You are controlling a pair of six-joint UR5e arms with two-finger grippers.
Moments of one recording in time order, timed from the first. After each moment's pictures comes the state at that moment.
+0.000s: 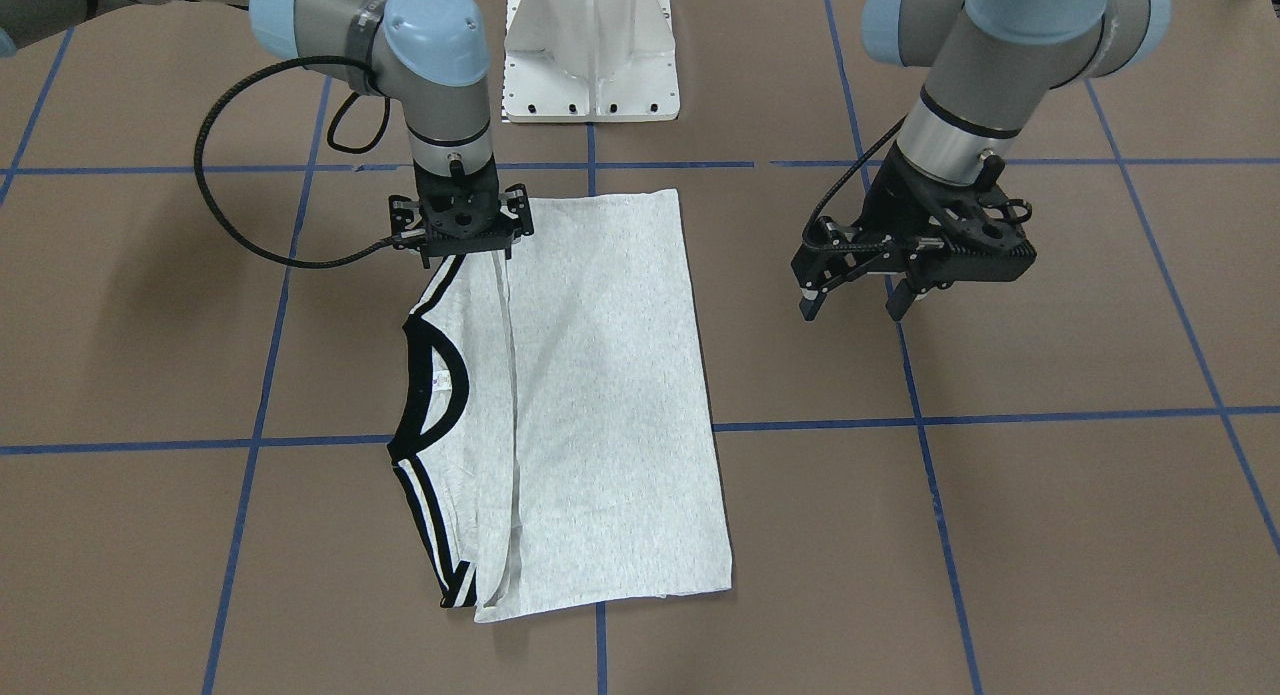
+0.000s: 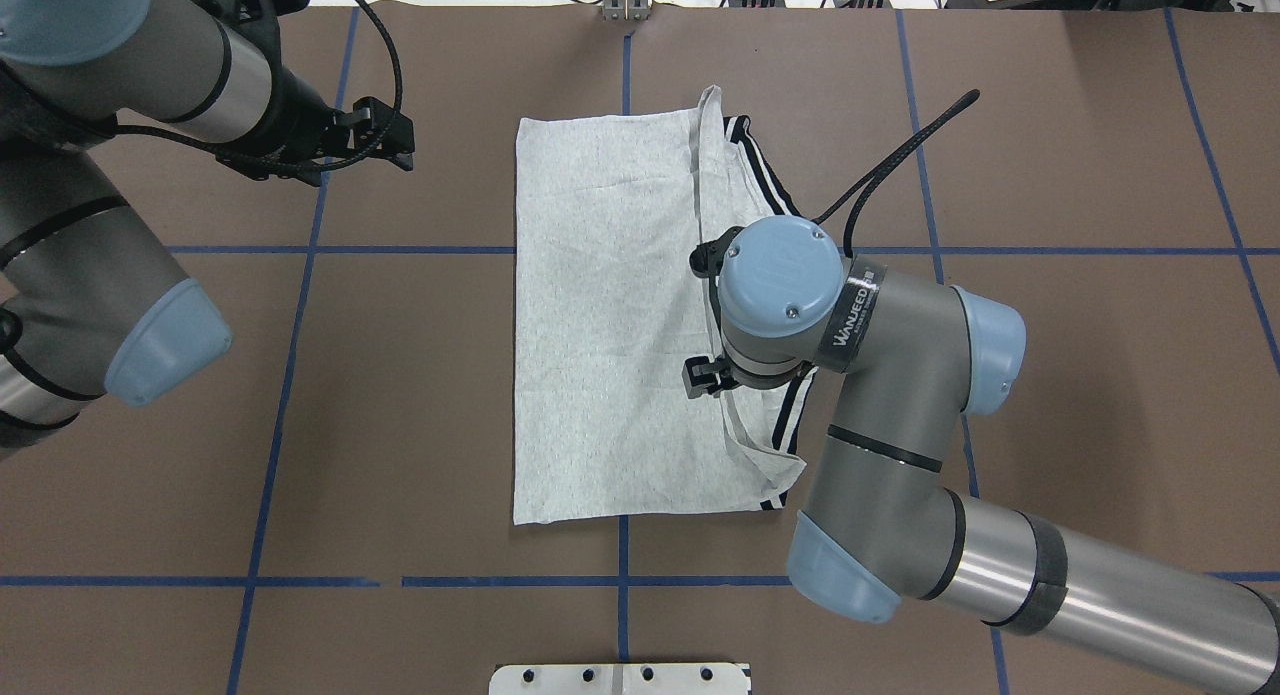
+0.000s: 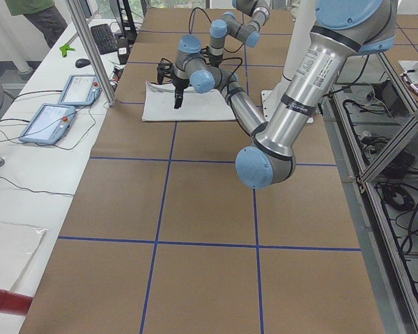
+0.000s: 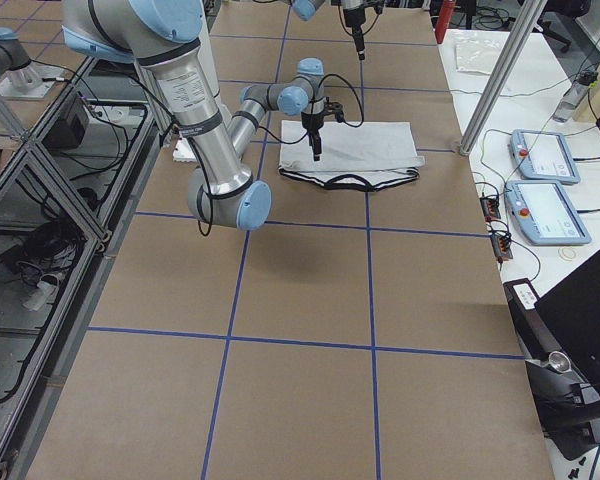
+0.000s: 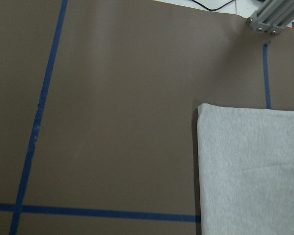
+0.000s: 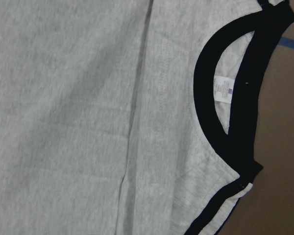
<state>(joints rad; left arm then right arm) -0.87 -2.07 -1.89 -1.68 -2.00 -1.14 0.47 -0.97 1.79 -1.78 1.78 0.95</state>
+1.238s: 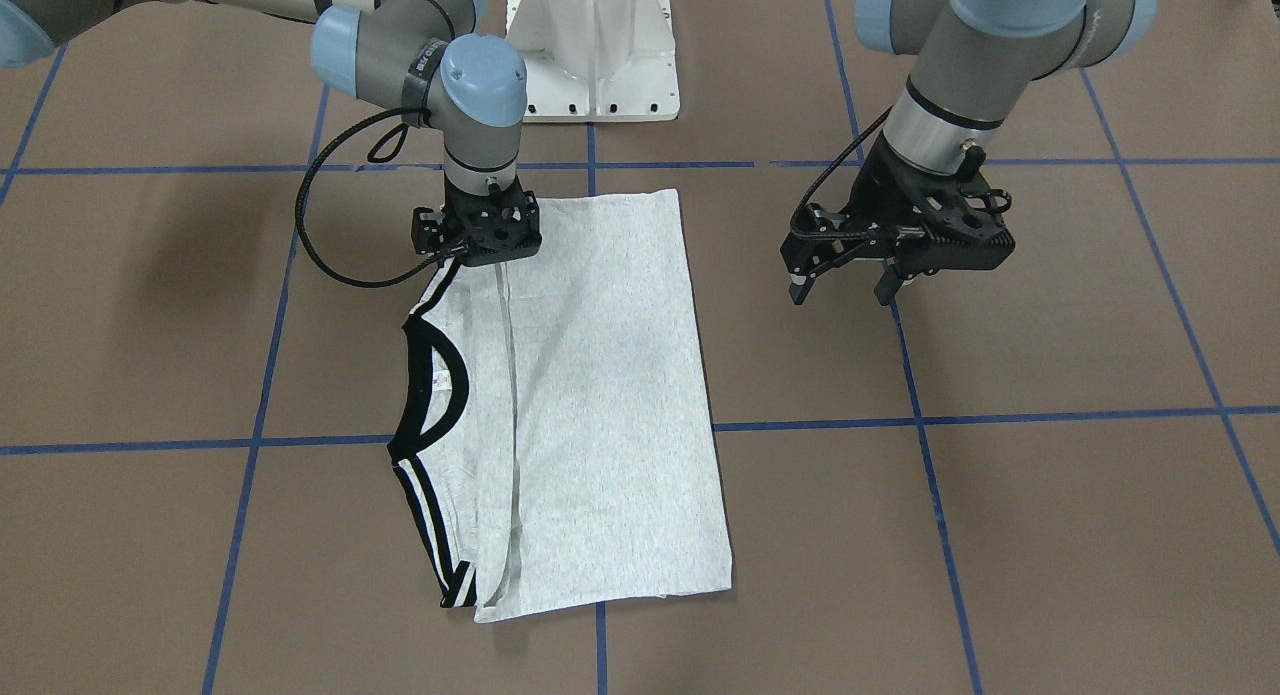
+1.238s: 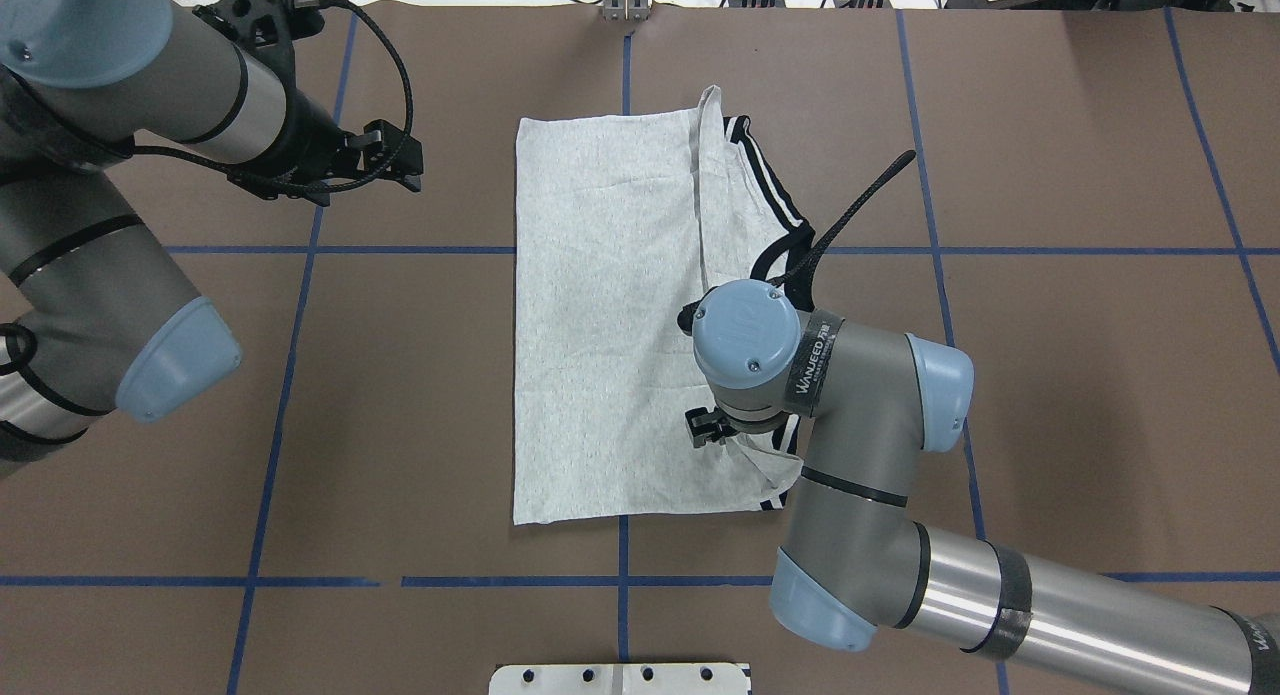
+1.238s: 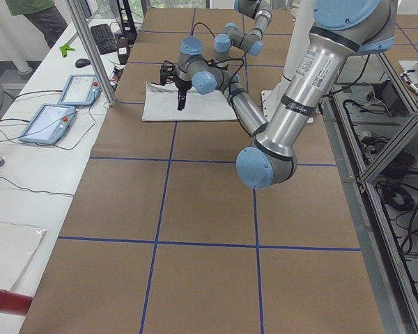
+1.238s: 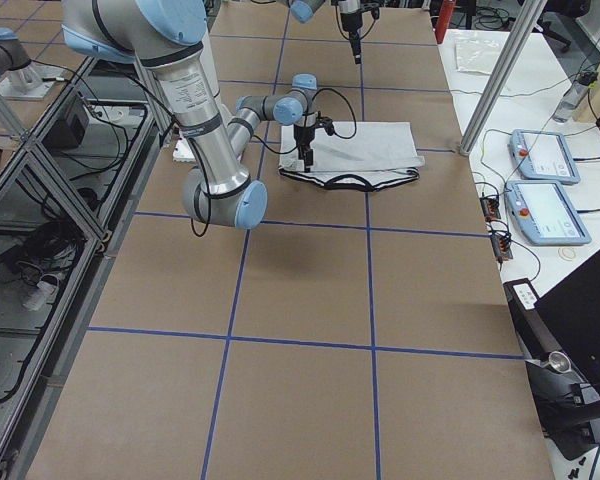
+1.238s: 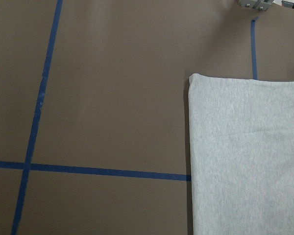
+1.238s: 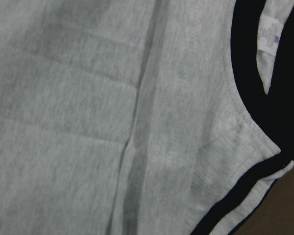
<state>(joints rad) -0.85 -2.07 -1.89 -1.68 -2.00 -1.14 0.42 -0.97 1.71 -1.77 1.78 0.91</state>
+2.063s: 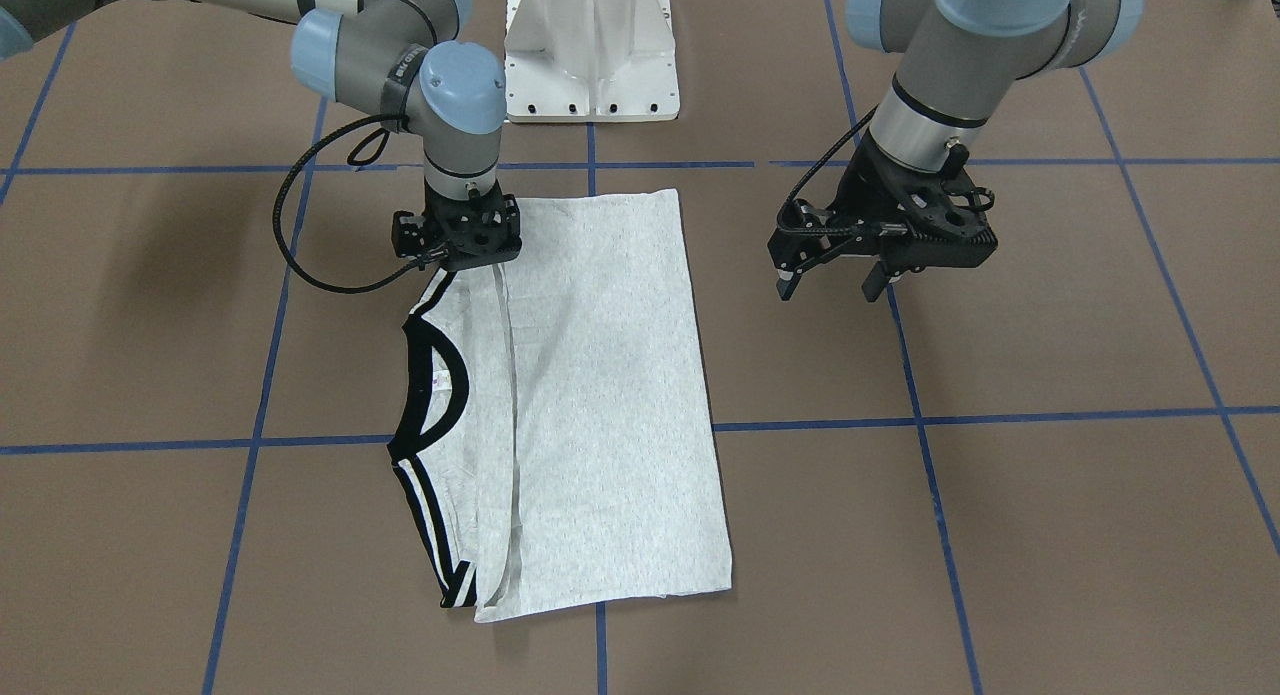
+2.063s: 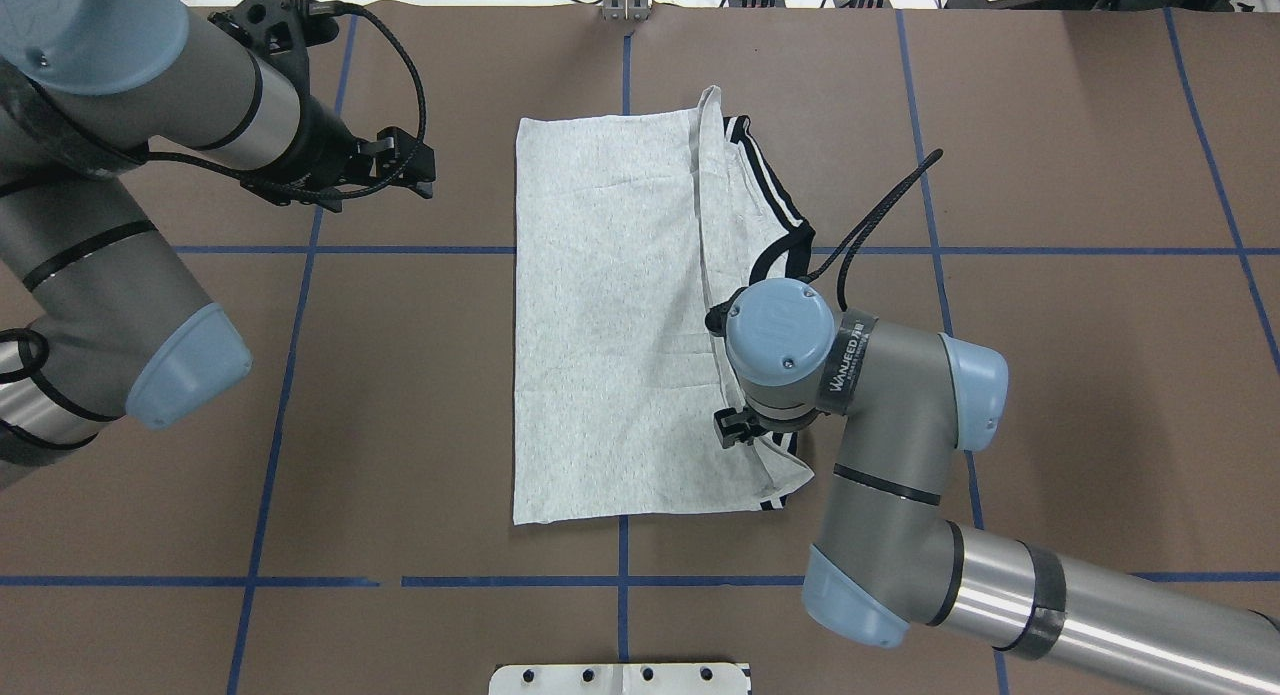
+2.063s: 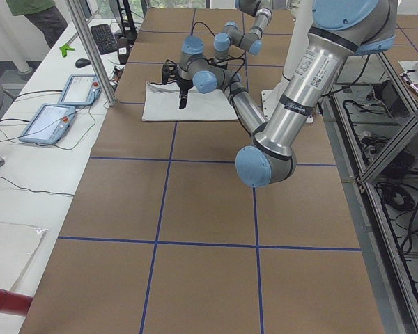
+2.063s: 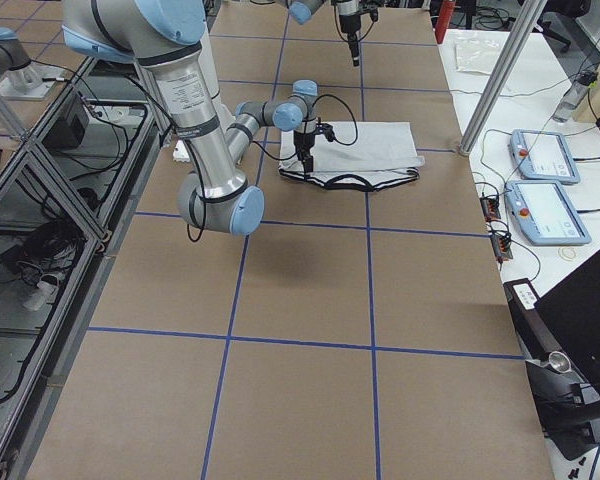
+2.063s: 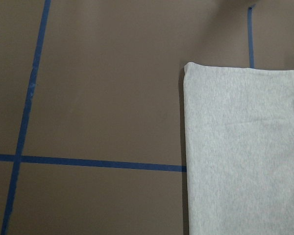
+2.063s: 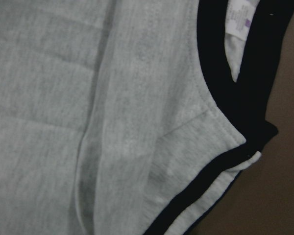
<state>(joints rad) -0.83 -2.08 -1.89 -1.68 -2.00 -1.15 0.44 -1.04 1.76 -1.77 1.79 0.87</state>
